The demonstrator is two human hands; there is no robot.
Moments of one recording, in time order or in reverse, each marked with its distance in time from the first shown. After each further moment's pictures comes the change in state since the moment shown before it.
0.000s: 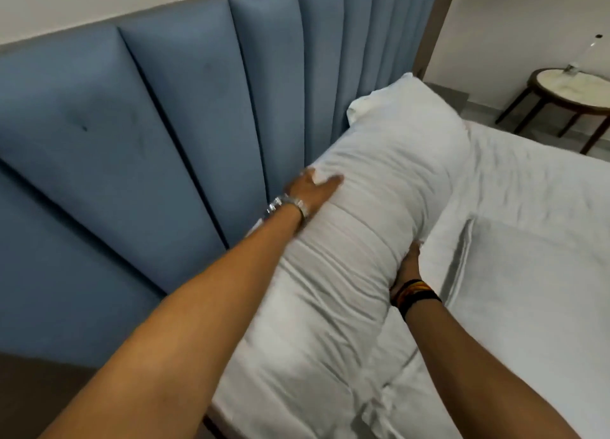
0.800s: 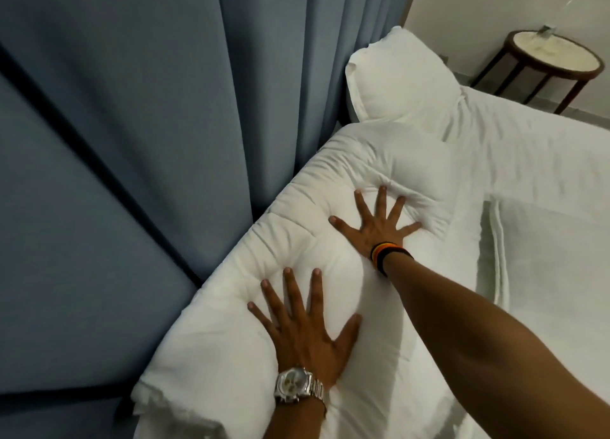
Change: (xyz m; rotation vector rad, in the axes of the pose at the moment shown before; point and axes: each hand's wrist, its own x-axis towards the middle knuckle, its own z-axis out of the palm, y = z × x) left_hand 0.006 -0.246 0.123 0.683 0.284 0.279; right_hand 0.212 0.027 0.089 -1.831 0.341 -0.504
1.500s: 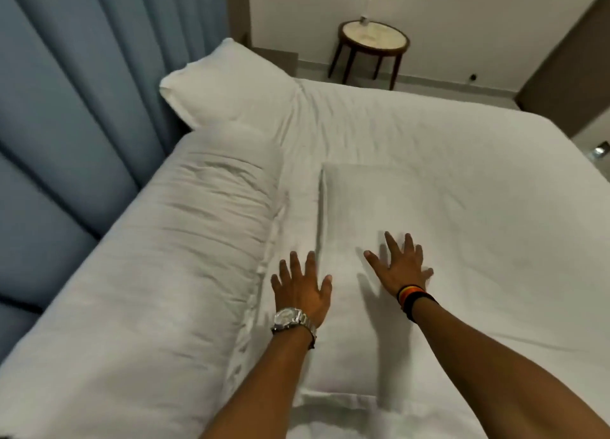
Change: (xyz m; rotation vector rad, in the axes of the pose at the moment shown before) left_hand -0.089 0.259 -0.029 -0.045 -0.542 0.347; right_hand -0.257 0.361 -0.089 0.320 0.119 0.483
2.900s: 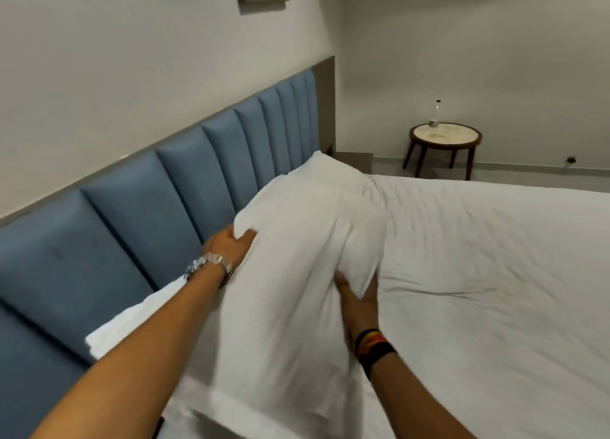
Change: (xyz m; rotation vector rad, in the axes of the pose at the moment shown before) left_hand -0.069 -0.127 -0.325 -0.316 0.499 -0.336; right_hand -0.165 -0.200 -0.037 1.288 -0.121 -0.260
